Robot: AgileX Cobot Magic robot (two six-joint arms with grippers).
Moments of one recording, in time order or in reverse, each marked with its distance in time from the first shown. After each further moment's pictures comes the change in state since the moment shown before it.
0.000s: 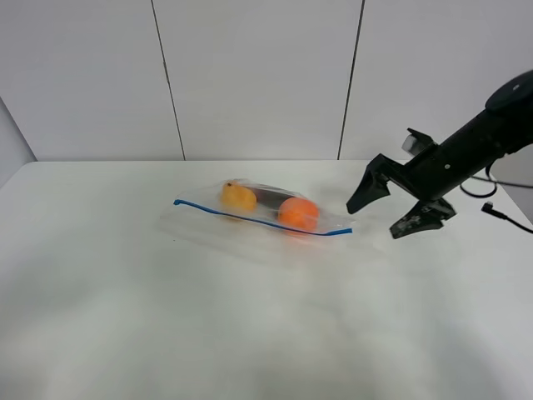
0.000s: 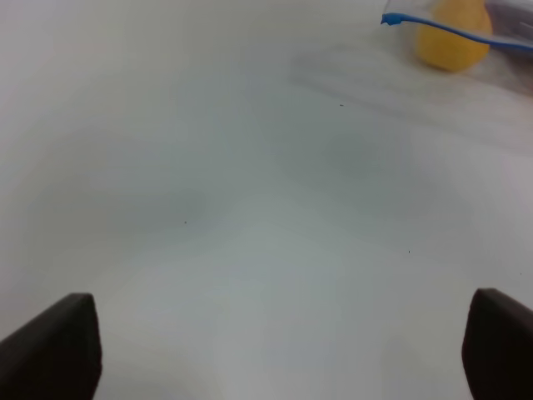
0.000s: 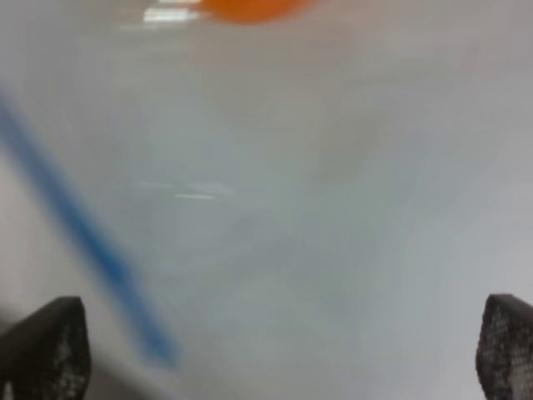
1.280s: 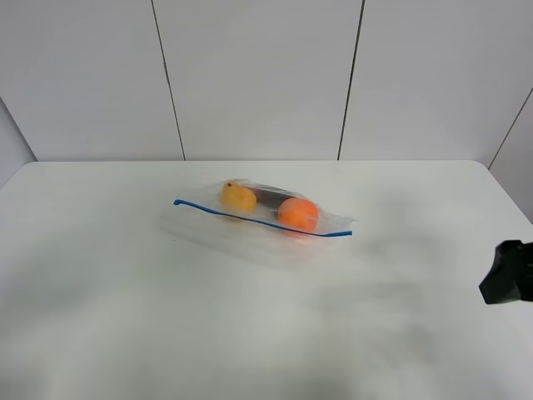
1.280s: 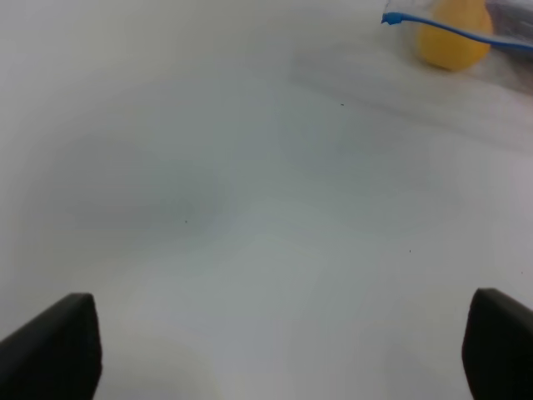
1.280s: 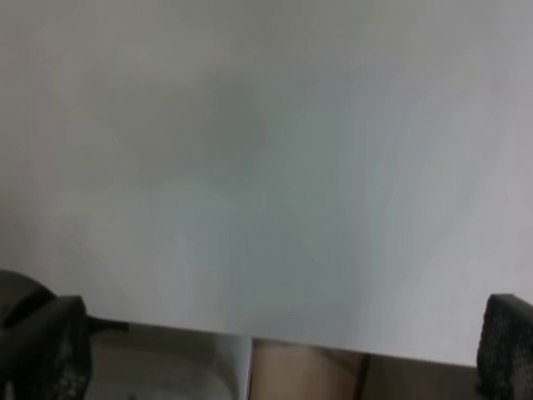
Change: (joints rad) left arm 0.000 0.000 0.001 0.000 0.000 0.001; right arm 0.029 -0.850 0.485 -0.592 0.046 0.263
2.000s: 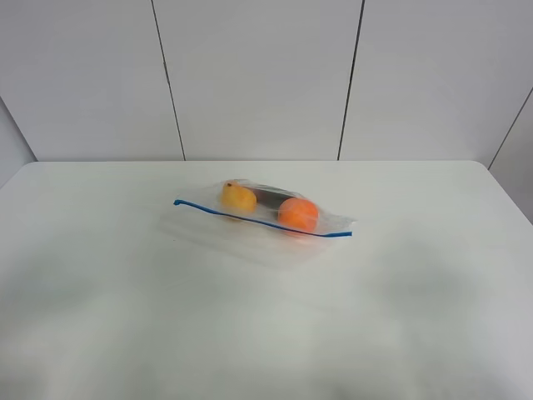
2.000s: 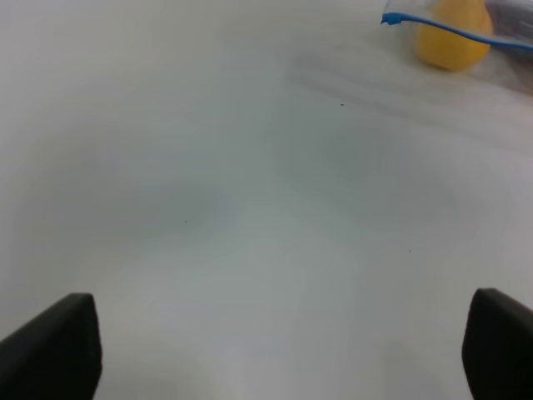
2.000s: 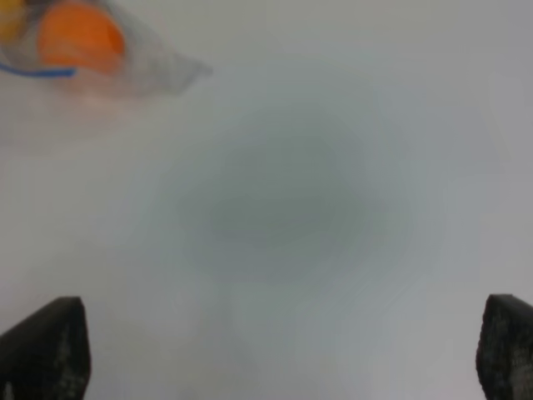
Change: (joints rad) left arm 0.000 0.000 0.000 0.000 0.000 0.000; right arm 0.000 -0.899 0.292 0.003 -0.134 -0.030
